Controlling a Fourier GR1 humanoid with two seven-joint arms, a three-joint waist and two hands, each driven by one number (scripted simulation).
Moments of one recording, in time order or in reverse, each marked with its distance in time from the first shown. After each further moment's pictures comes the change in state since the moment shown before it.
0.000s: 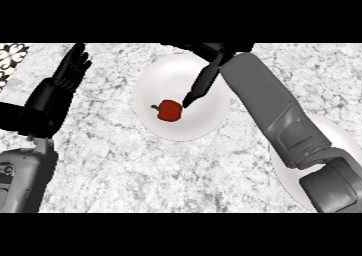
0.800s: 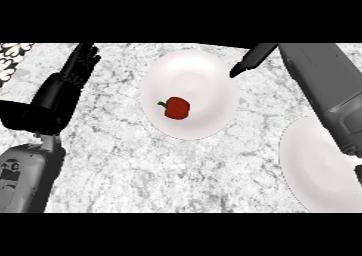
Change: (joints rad) left arm -0.037 -0.025 -0.026 -0.025 -0.004 -0.001 0.013; right arm 0.011 -0.233 -0.036 -0.032 -0.035 0.084 0.044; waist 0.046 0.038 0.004
